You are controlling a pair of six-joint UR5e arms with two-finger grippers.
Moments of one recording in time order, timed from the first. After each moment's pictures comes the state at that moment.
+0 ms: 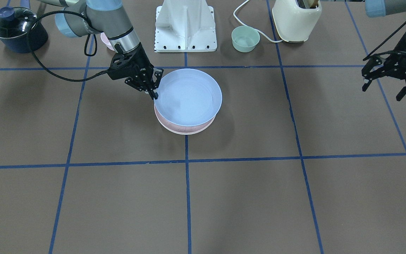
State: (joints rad) left arm -1.14 -1.49 -2.04 -1.94 -2.10 -0.32; right arm 0.40 -1.20 1.90 -1.15 1.56 1.42
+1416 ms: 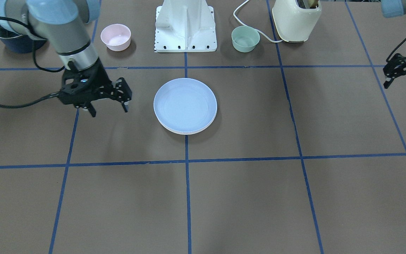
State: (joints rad) left arm -1.42 -1.39 -1.99 -1.71 -2.15 -0.01; right arm 1.00 -1.23 1.93 -1.57 2.13 0.63
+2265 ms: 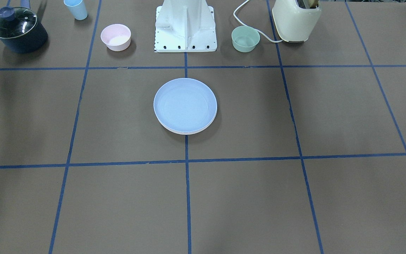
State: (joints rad) left arm -1.58 -1.35 -1.94 -1.50 -2.28 0.22; right arm 1.45 -1.70 1.92 -1.61 2.34 -0.04
